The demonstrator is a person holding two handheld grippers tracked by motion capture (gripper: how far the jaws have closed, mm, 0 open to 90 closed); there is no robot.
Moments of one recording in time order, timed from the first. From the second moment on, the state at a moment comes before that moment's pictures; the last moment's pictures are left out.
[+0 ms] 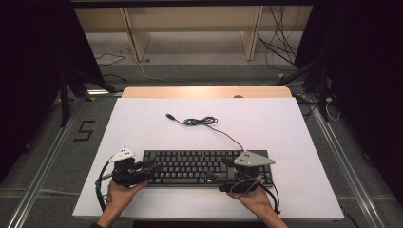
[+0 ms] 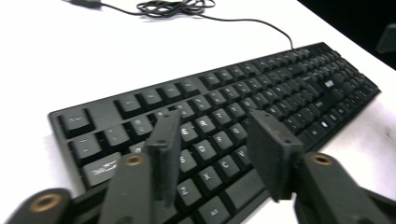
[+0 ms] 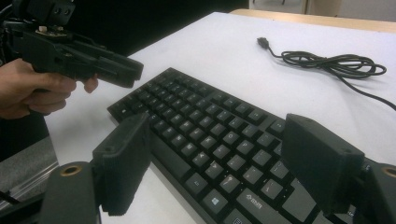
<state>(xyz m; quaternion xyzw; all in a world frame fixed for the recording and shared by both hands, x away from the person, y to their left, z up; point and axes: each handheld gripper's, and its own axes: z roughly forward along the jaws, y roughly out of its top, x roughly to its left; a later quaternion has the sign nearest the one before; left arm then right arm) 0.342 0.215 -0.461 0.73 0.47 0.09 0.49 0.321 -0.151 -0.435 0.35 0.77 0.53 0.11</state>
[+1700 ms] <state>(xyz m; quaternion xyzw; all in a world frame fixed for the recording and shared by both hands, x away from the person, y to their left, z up) 0.355 0.216 -0.479 0.76 0.49 0.11 0.41 0.321 -0.151 -0.435 0.34 0.77 0.53 0.11</state>
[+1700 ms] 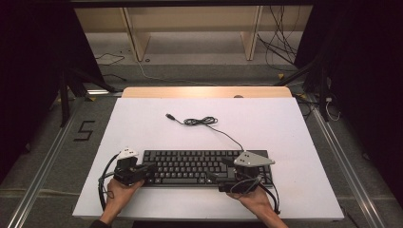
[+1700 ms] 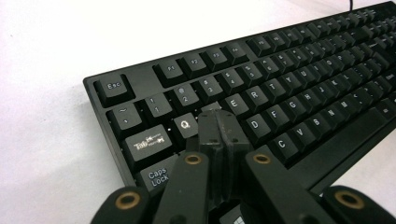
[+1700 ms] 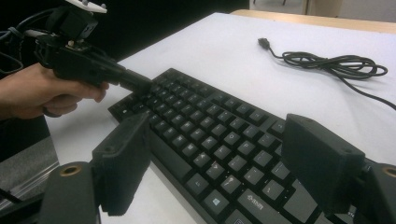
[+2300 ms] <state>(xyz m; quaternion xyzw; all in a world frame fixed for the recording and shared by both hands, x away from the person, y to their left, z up) 0.356 0.214 -0.481 0.77 0.49 0.10 0.40 0.320 -0.150 -0.435 0.34 0.77 0.53 0.11</state>
